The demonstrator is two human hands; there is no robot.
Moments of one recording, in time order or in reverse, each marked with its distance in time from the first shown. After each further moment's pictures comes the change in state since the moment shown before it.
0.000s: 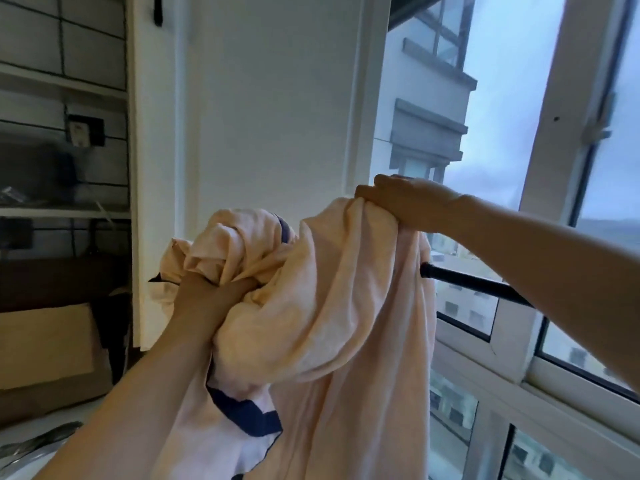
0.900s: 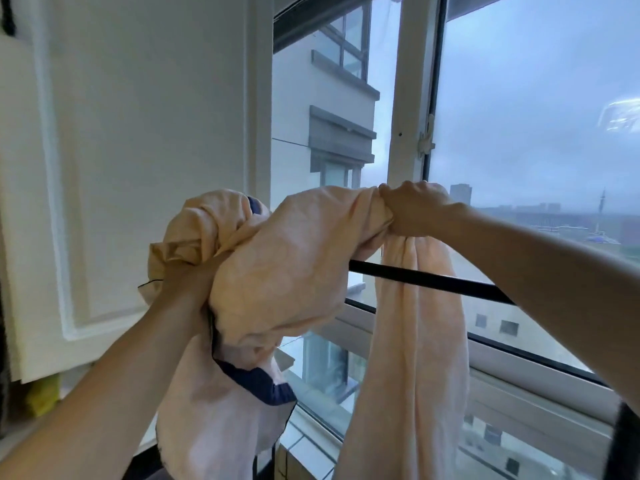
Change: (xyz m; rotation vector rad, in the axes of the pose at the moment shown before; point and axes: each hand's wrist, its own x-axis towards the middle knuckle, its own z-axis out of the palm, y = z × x) left_hand -0.061 0.060 0.098 -0.246 -0.182 -0.085; right_hand -0.177 0.060 -0.059 -0.096 -0.291 0.572
